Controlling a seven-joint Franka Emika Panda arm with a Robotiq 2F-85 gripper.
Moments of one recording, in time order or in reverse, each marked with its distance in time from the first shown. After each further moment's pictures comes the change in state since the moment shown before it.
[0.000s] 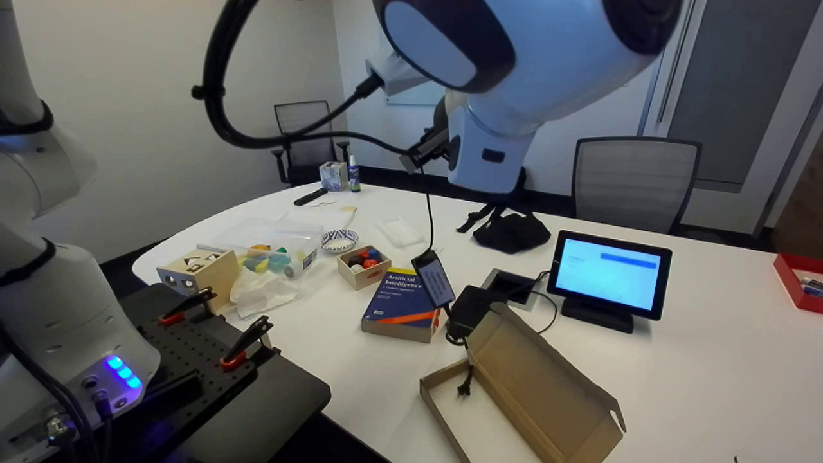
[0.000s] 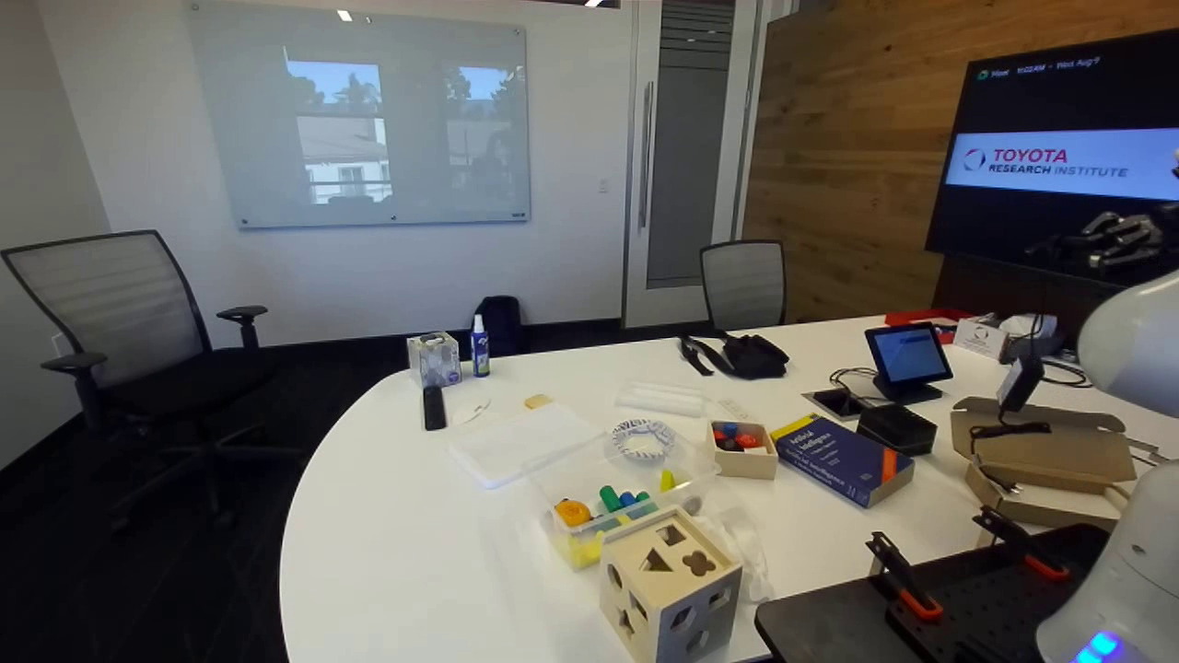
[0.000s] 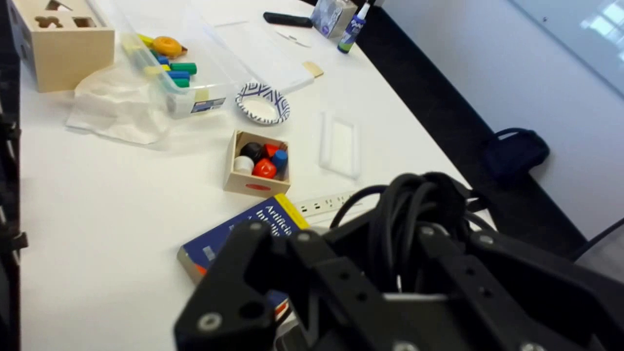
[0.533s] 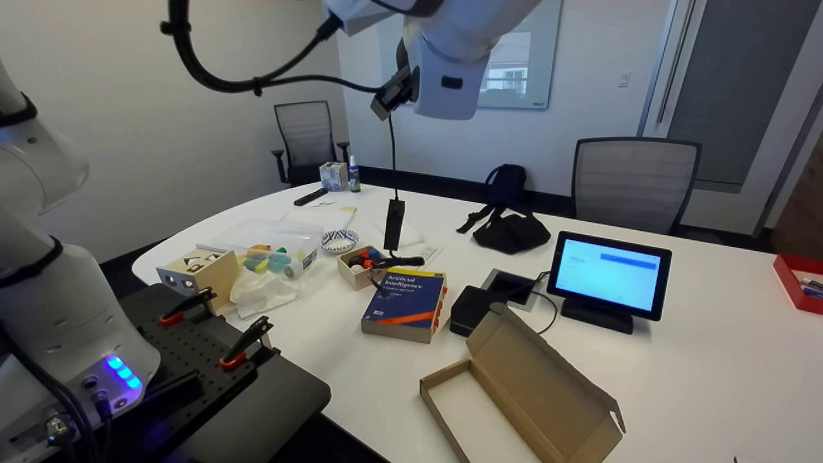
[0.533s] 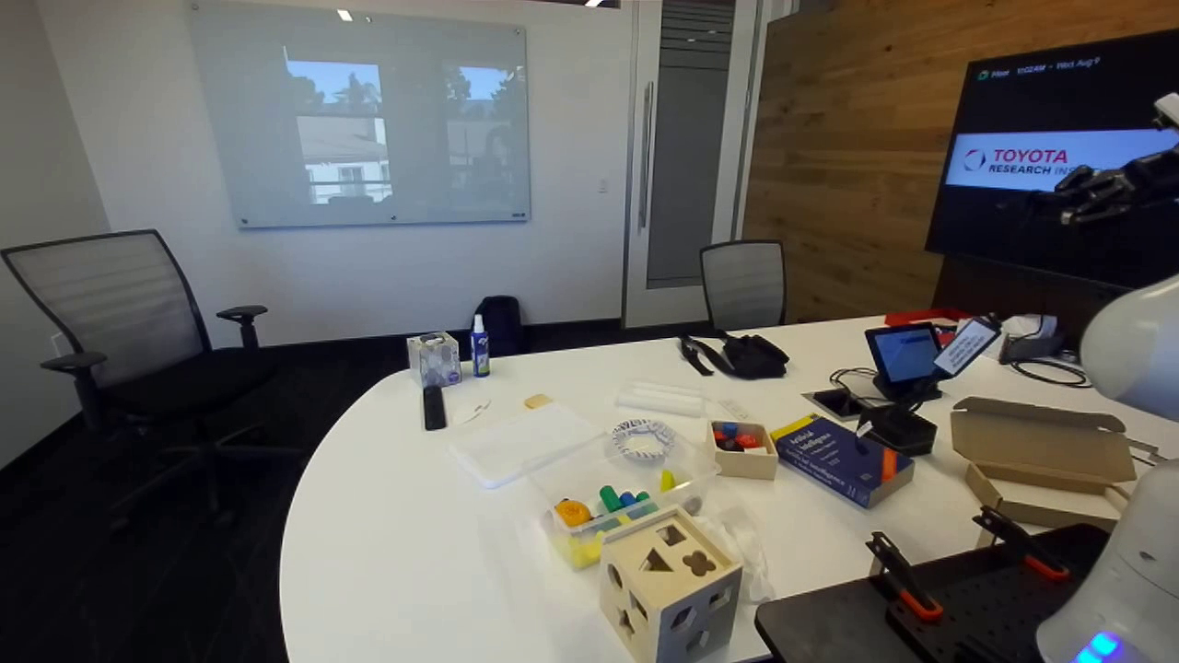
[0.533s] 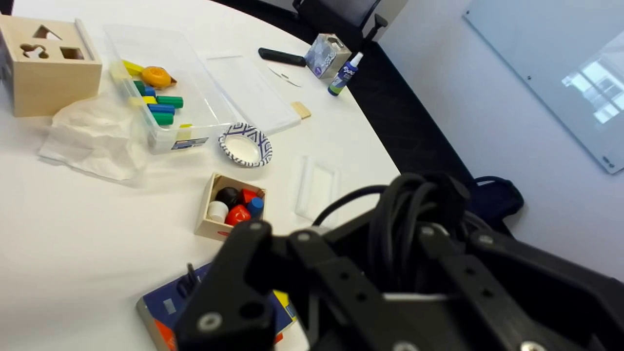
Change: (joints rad) arm 0.138 -0.190 -0.052 -0.112 0.034 -0.001 0.000
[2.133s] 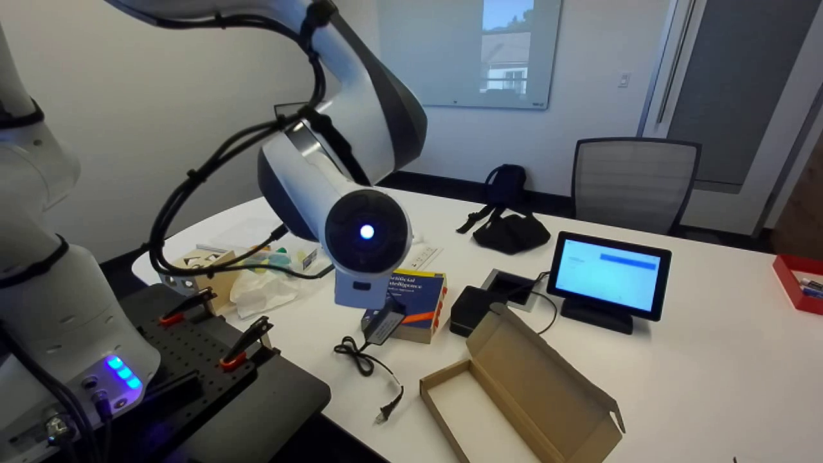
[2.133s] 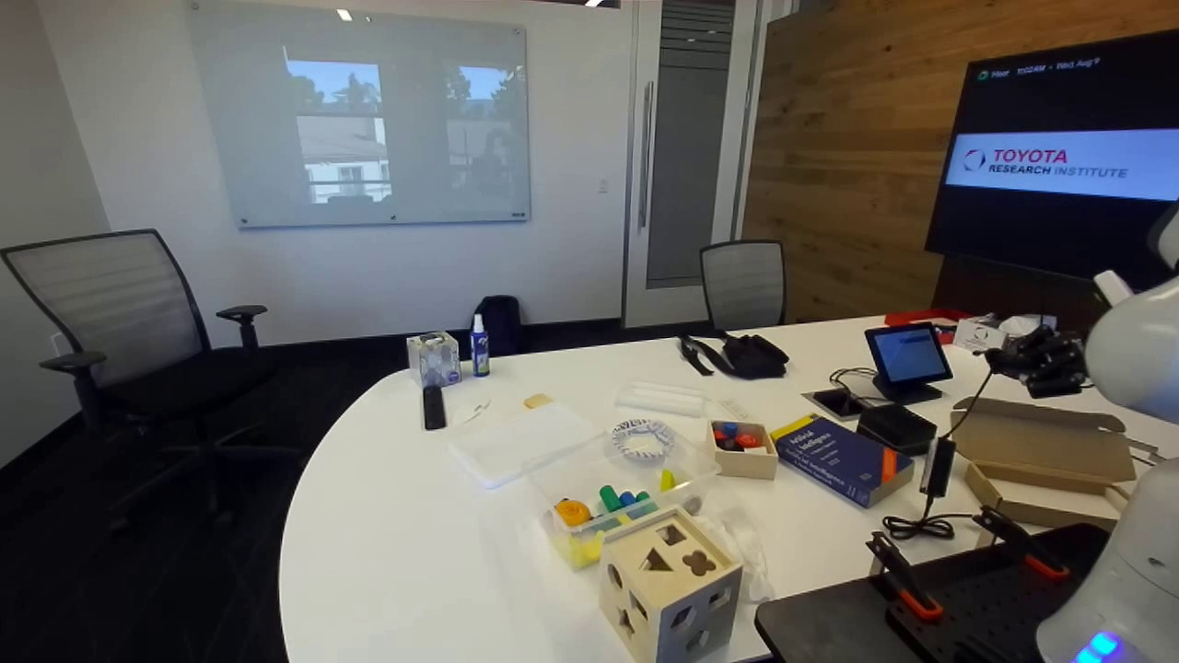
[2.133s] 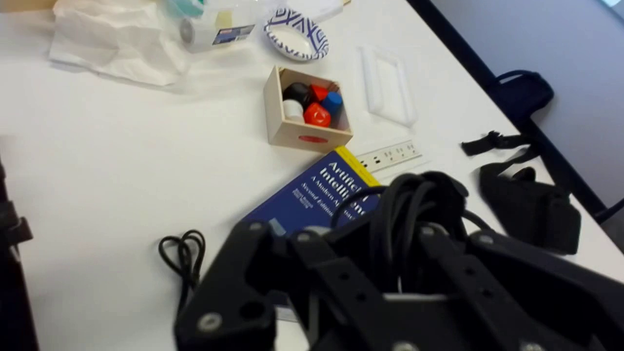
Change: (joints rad) arm 0.124 0.086 -0.090 -0.512 0.104 0.493 -0.386
